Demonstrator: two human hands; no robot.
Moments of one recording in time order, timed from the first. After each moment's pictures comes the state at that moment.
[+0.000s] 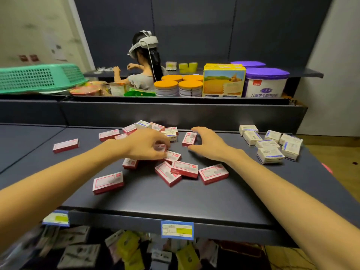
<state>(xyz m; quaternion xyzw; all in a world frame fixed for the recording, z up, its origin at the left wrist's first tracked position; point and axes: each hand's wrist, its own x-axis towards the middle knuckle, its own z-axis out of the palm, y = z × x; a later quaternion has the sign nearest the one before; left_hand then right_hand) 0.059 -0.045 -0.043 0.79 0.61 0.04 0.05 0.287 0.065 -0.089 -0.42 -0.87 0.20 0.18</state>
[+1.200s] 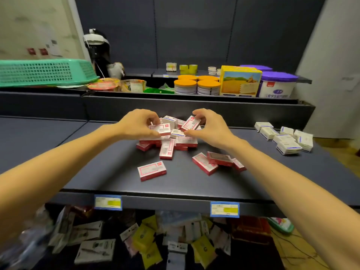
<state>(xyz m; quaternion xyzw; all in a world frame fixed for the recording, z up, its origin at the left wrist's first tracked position) -0.051 -0.091 -0.021 0.72 0.67 0.18 0.03 0.207 -0.019 -0.041 -0.41 -0.84 0.18 0.32</state>
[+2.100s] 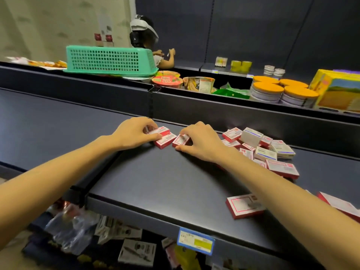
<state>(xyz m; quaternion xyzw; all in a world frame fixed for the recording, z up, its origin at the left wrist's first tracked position) -0.292 -0.130 -0.079 0.65 0.73 0.20 0.00 -0.060 -0.020 -0.079 -0.25 -0.96 -0.02 0.13</state>
